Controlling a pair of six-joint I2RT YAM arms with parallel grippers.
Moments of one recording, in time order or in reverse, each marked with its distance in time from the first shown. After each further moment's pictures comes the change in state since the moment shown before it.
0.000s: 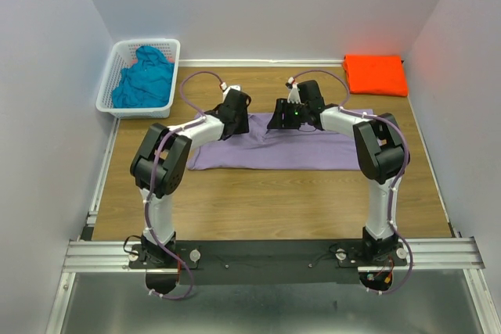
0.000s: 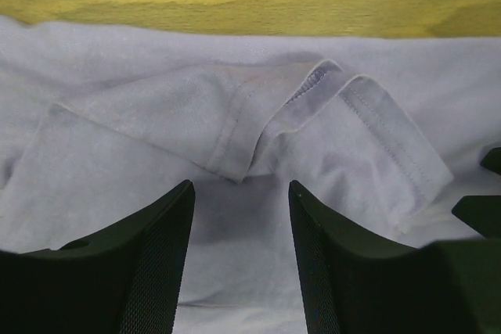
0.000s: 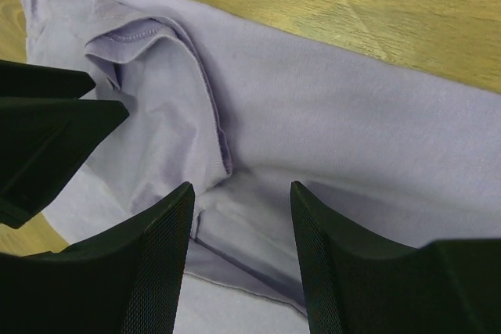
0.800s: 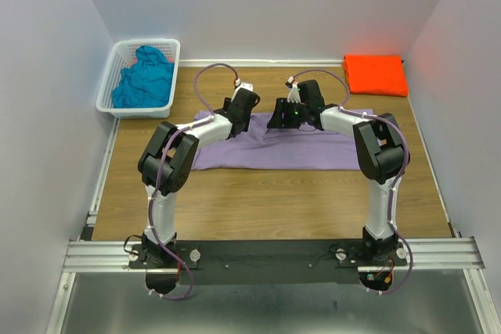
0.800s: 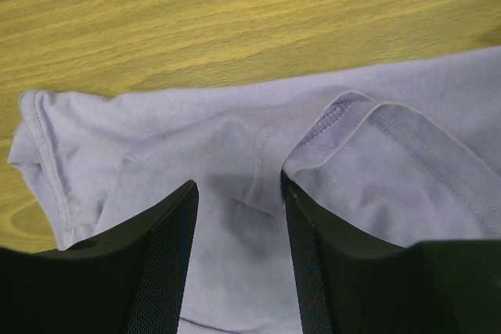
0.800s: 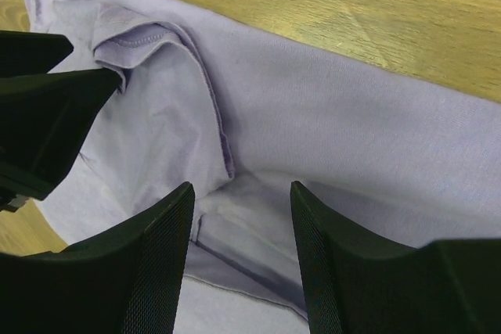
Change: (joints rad) left arm -0.066 0.048 0.073 -0.004 -0.232 0.275; right arm 0.000 0.000 -0.001 0.011 -0.001 -0.006
